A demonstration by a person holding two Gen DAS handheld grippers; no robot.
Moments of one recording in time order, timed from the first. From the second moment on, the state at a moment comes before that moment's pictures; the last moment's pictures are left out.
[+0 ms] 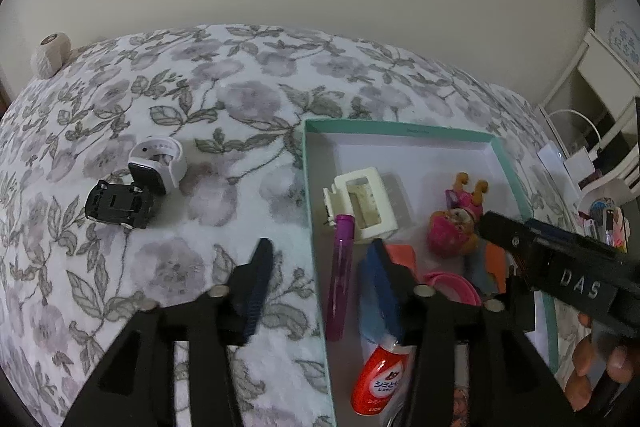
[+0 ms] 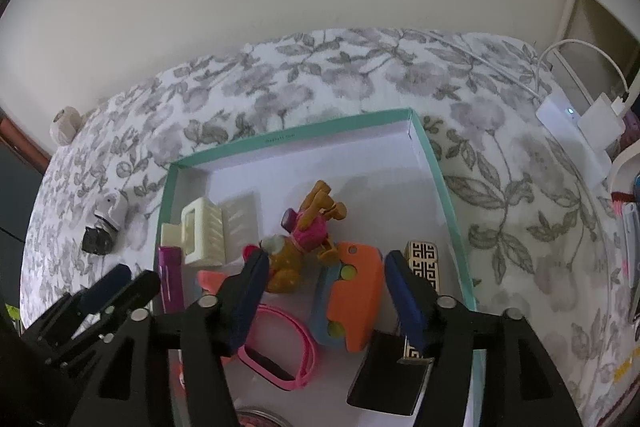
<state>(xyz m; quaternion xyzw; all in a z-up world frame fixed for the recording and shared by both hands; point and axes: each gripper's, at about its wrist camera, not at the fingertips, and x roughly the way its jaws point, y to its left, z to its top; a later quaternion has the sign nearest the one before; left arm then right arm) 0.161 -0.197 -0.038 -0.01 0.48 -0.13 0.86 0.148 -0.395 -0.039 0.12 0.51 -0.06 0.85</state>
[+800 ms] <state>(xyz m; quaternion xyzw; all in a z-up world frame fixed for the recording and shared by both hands) 0.181 -0.144 -0.050 -0.07 0.50 -0.03 0.86 0.157 -0.371 -0.043 0.08 0.51 -0.06 0.85</state>
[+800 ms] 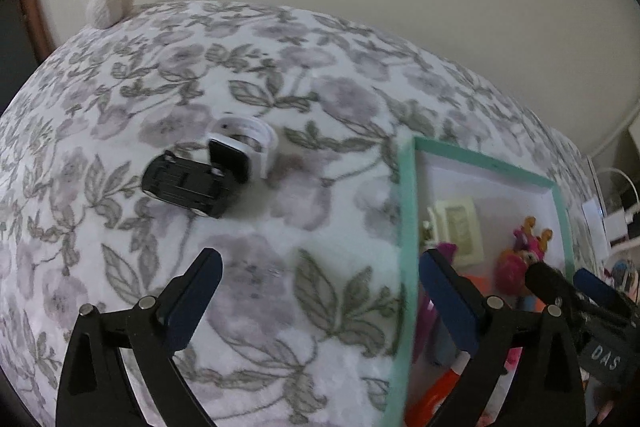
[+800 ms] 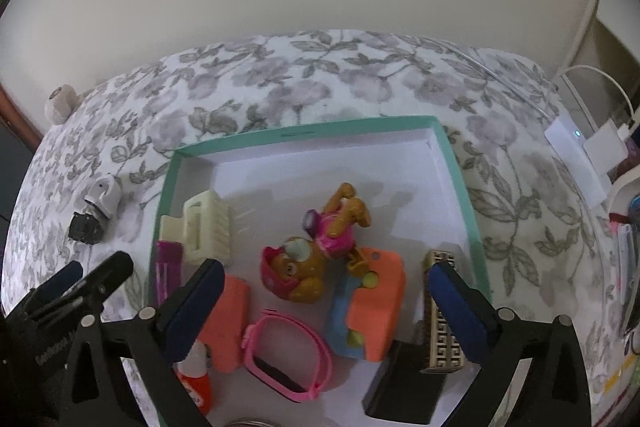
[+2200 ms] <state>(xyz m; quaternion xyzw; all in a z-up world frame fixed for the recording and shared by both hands) 0.224 -0.022 -0.079 -0.17 0.52 0.05 0.83 0.181 -0.225 -0.039 0.02 0.46 0.03 0.88</state>
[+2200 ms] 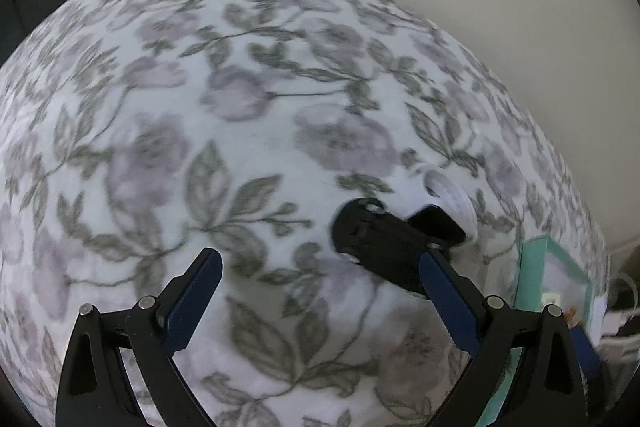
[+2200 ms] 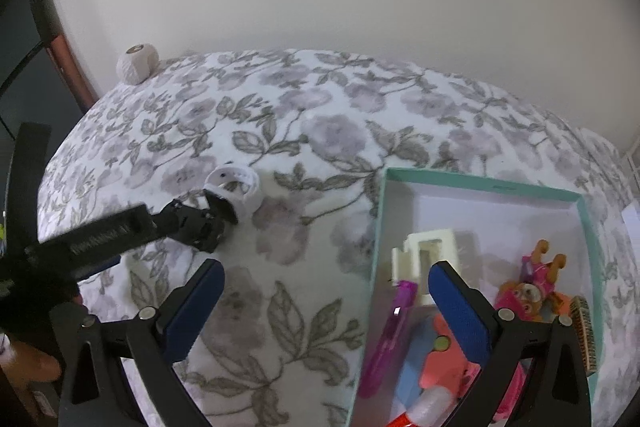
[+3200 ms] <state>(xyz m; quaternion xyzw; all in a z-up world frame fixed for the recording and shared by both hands) 0.217 0.019 -0.090 -0.19 0.53 0.06 0.82 0.183 -0.236 -0.051 0.02 0.48 0.03 0.88</state>
